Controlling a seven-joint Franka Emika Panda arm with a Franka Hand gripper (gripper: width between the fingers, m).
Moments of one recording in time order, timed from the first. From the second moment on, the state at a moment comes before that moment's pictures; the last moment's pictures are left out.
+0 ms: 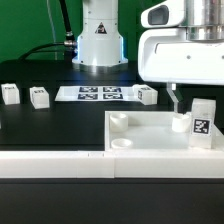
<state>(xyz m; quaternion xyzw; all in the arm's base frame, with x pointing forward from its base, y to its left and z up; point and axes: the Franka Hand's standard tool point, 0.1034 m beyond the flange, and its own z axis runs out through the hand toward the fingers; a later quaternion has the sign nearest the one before) 0.678 0.108 0.075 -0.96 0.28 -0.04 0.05</state>
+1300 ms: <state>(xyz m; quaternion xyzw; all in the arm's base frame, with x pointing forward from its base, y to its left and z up) 0.677 0.102 0.072 -0.75 0.66 0.01 0.07</state>
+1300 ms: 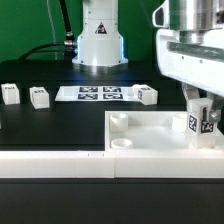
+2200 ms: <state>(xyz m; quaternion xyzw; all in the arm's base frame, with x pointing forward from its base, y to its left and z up) 0.678 0.098 0.072 -0.54 0.84 0.06 0.08</state>
